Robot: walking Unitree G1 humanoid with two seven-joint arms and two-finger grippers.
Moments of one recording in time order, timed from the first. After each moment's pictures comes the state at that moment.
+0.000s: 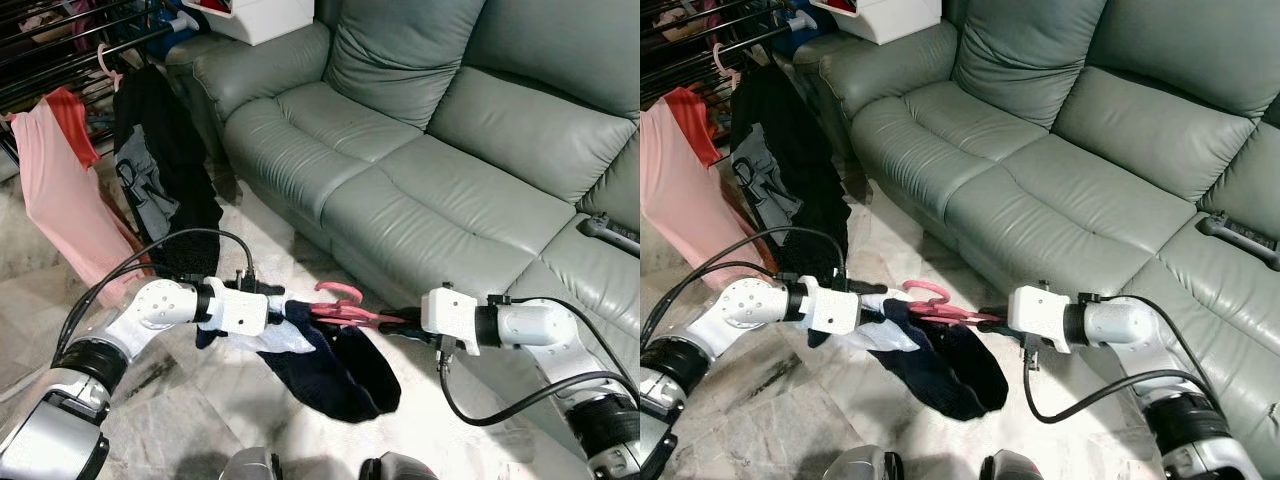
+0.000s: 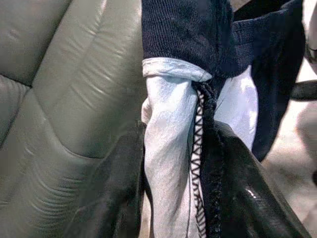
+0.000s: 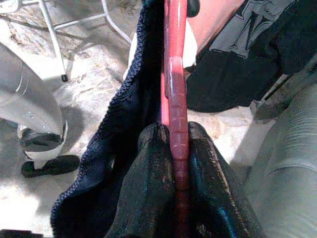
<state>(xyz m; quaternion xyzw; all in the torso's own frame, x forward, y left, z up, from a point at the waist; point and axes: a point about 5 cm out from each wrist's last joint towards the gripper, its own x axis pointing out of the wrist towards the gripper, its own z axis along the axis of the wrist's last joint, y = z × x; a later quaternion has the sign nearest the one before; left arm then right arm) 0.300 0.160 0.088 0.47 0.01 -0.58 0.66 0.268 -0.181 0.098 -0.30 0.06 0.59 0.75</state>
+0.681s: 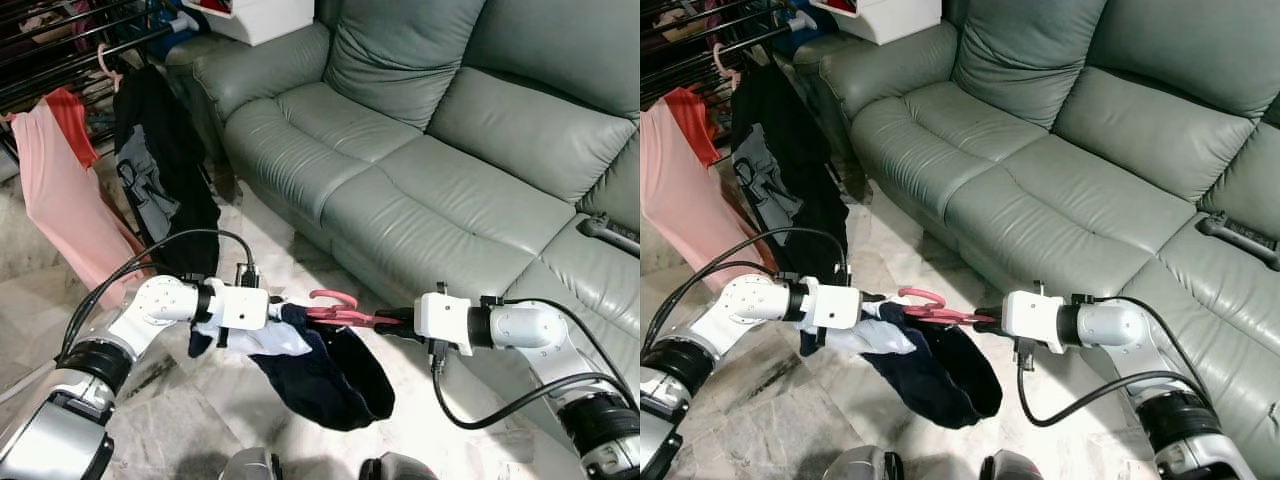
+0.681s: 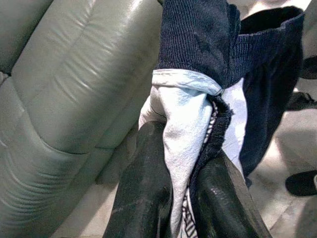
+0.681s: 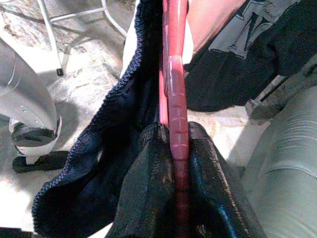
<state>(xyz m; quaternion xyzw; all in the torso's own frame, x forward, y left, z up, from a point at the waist) 0.302 0.160 0.086 0.44 0.05 -0.59 0.67 0.269 -0.177 0.093 -0.32 0.05 0.59 0.74</state>
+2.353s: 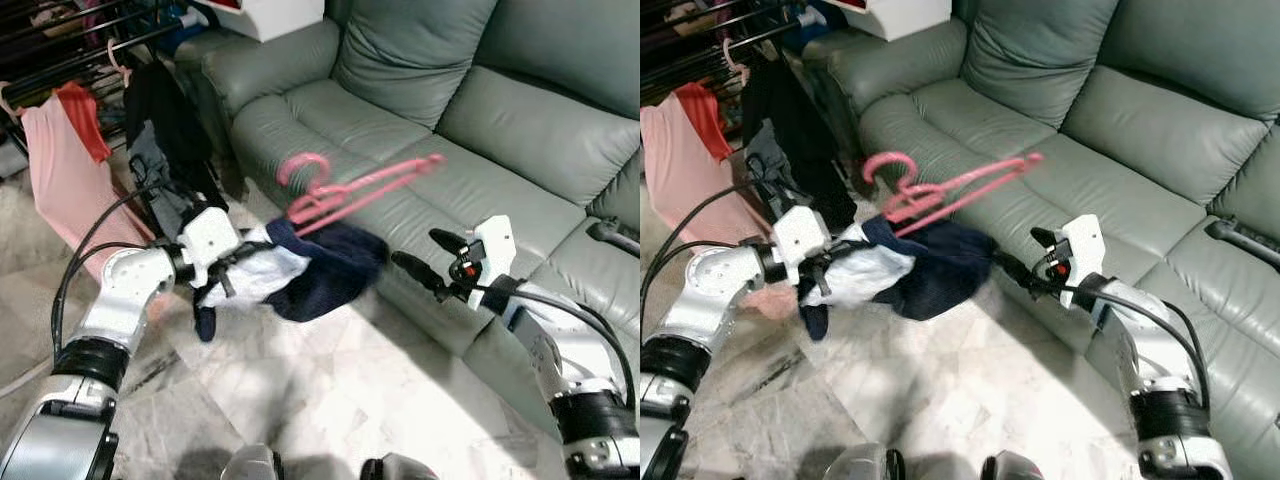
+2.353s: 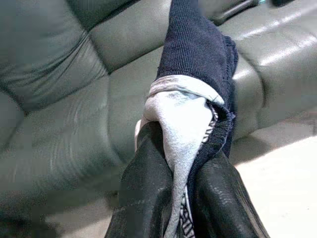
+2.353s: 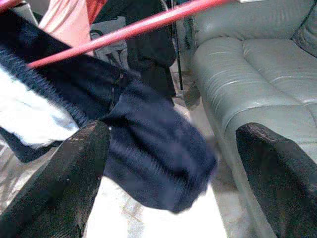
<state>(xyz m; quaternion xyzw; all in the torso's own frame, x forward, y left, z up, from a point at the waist) 0.323 0.172 0.136 0.26 -0.03 -0.48 0.84 0.304 -0.204 0.115 -0.01 0.08 0.32 0.95</state>
